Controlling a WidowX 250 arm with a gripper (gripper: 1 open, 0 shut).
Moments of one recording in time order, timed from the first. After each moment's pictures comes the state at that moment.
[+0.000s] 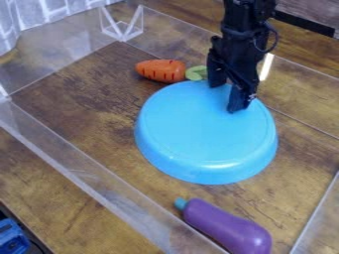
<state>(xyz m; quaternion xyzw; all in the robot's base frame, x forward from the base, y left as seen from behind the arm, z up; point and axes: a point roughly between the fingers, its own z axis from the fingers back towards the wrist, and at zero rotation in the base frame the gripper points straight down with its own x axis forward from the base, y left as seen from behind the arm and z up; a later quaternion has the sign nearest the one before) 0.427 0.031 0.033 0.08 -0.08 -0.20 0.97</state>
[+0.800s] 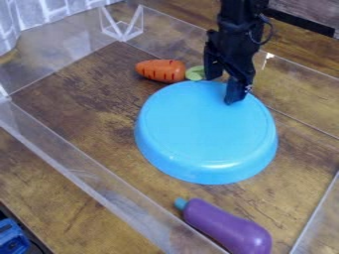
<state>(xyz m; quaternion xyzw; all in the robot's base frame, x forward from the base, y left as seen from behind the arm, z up) 0.438 0.044 0.036 0.08 -0.09 -0.18 0.98</state>
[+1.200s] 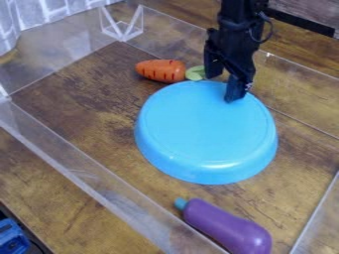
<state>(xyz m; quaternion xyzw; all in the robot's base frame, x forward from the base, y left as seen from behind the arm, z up) 0.441 0.044 0.037 0.08 -0.09 -0.18 0.98</state>
